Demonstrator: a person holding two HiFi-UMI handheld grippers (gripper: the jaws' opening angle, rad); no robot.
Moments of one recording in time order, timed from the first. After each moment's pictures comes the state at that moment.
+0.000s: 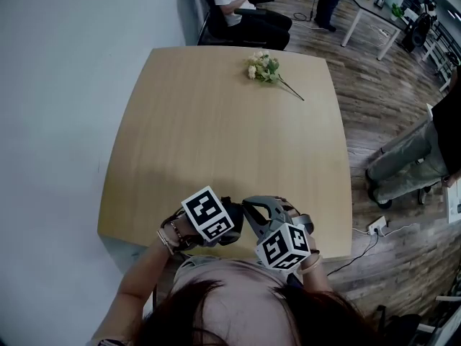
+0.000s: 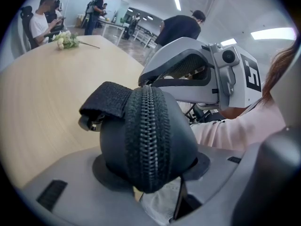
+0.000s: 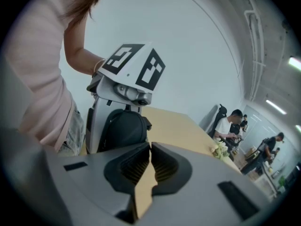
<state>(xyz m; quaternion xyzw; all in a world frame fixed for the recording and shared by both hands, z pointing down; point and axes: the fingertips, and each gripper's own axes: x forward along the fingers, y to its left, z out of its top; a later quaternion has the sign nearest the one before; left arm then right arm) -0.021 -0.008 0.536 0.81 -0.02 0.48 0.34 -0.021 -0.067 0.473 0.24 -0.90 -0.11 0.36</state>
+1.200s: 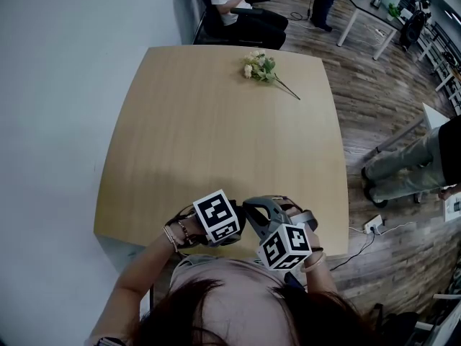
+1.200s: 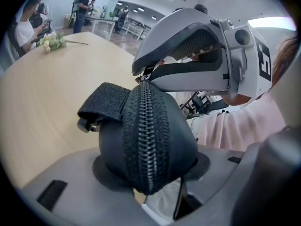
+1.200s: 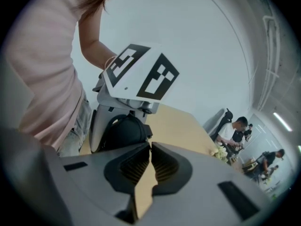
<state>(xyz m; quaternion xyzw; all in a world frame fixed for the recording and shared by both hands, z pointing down) -0.009 0.001 0.553 0.80 0.02 0.51 0.30 -0.014 -0.059 0.477 0.20 -0.88 -0.15 0.41</state>
